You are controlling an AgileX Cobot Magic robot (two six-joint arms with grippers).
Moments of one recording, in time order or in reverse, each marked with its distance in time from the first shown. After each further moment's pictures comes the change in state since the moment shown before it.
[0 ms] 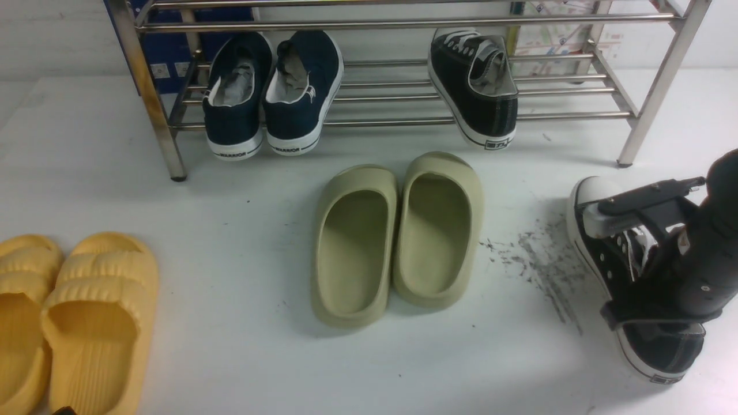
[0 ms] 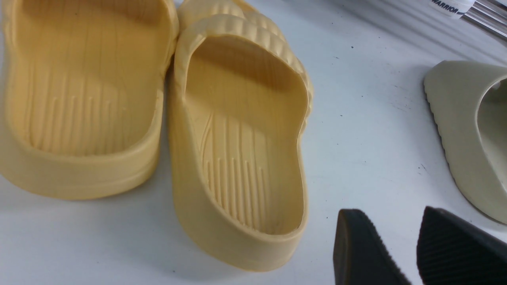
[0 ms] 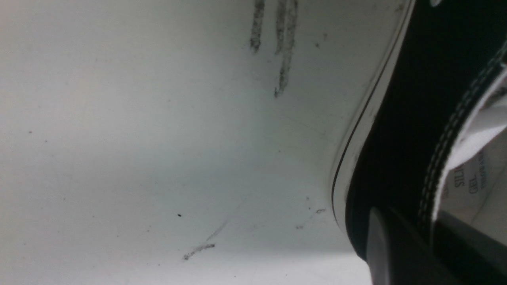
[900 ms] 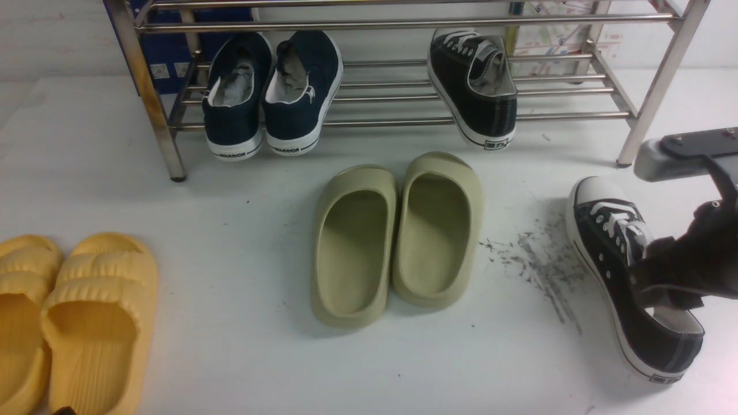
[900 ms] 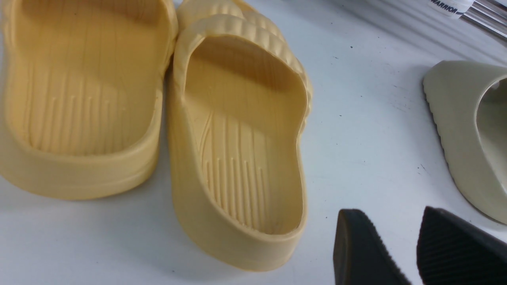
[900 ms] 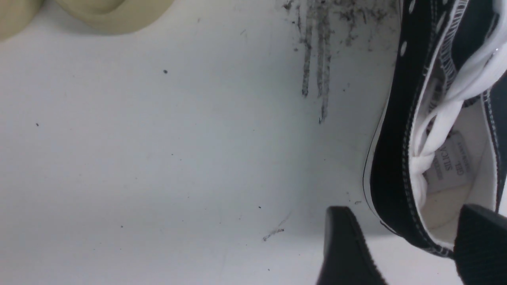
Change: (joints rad) right arm 0.000 -0.242 0.000 0.142 0.024 0.005; left arm 0.000 0.000 0.000 0.000 0.000 0.000
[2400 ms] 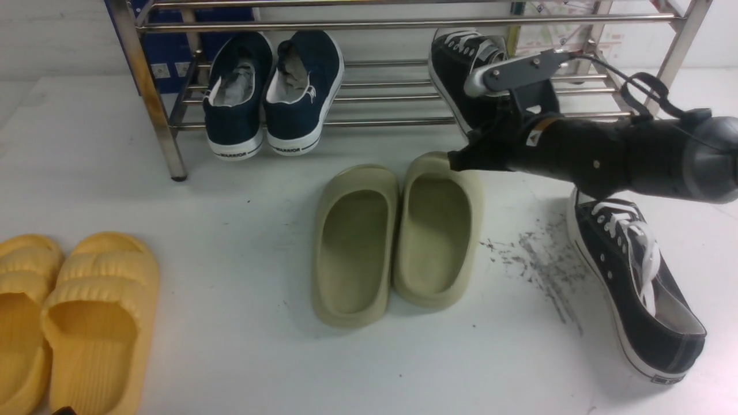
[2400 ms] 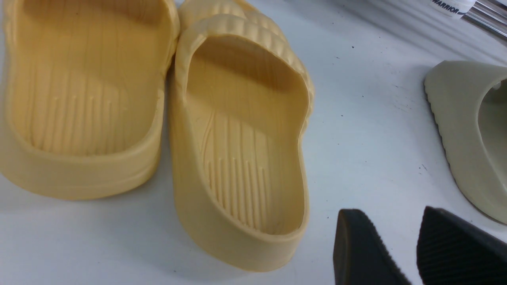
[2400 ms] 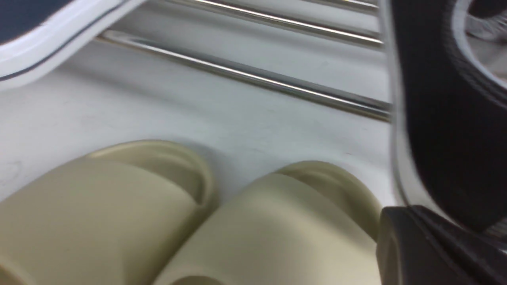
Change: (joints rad) right arm 0.078 0.646 -0.342 0.038 -1.004 -0.206; left arm 0.000 0.000 0.000 0.000 0.000 0.000
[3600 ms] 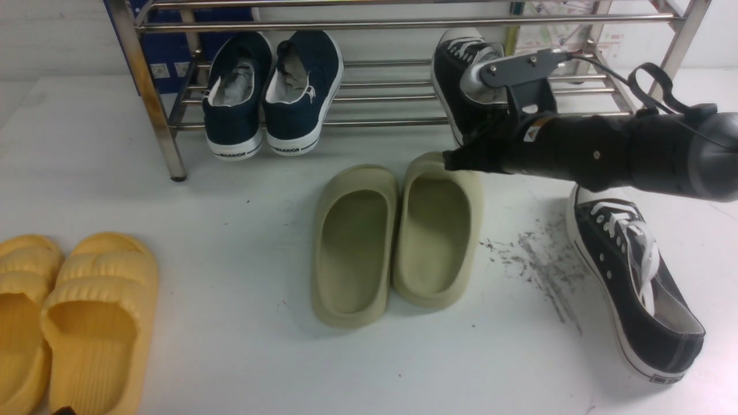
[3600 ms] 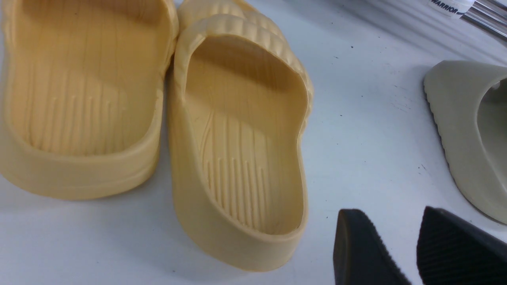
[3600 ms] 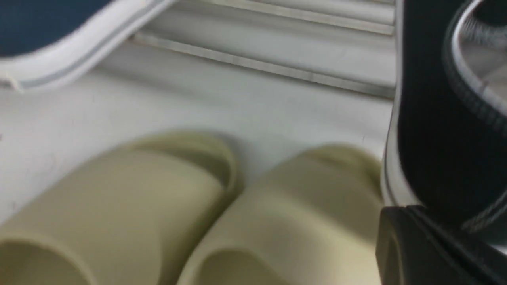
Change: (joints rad) right arm 0.011 -0.030 0.000 0.149 0.116 -0.060; left arm 0.000 0.000 0.000 0.000 0.000 0.000
